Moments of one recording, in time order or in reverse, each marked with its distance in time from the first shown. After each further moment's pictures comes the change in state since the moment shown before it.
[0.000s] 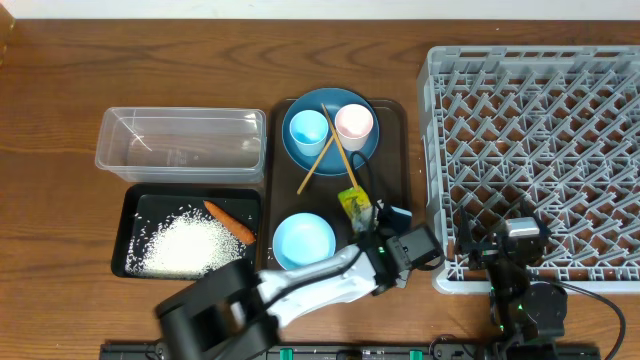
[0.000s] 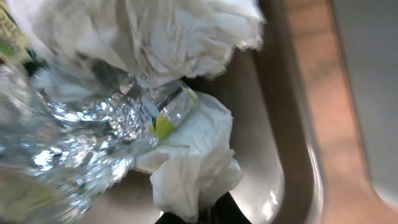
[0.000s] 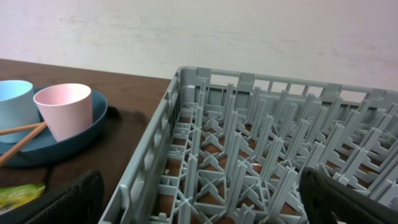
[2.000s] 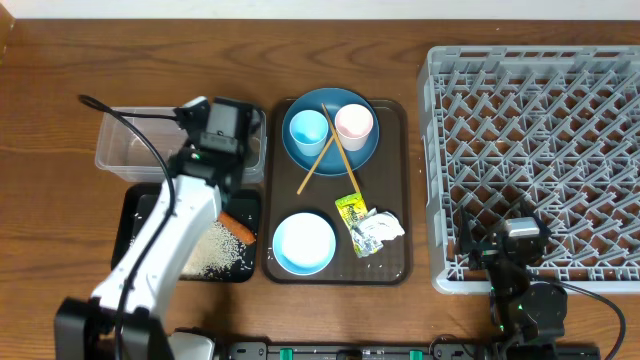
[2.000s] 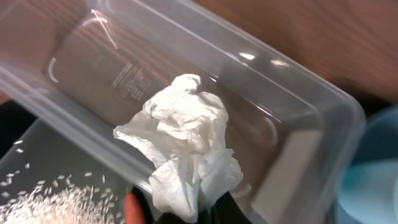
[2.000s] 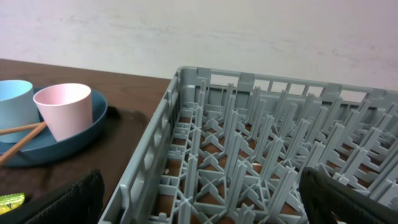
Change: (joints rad) left arm 0.922 -0.296 -0.003 -0.071 -0.236 0.105; right arm 0.000 0.000 0.000 0.000 0.000 0.000
